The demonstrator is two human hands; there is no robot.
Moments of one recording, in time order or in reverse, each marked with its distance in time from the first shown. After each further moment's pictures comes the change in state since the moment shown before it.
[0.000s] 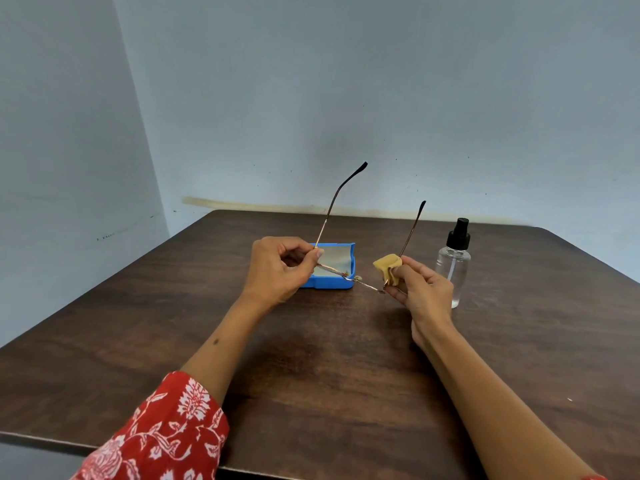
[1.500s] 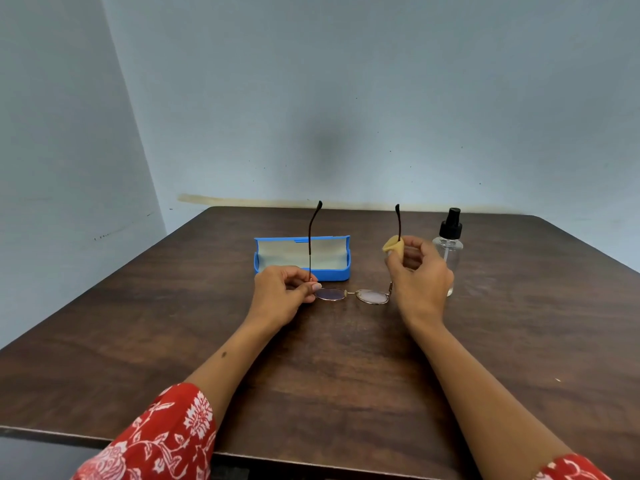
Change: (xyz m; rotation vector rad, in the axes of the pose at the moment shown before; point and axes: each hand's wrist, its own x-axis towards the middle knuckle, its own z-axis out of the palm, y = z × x) left_hand -0.031 -0.007 0.015 -0.031 -0.098 -0.438; right_hand -0.010 -0.004 0.002 -0.443 0.133 -0.520
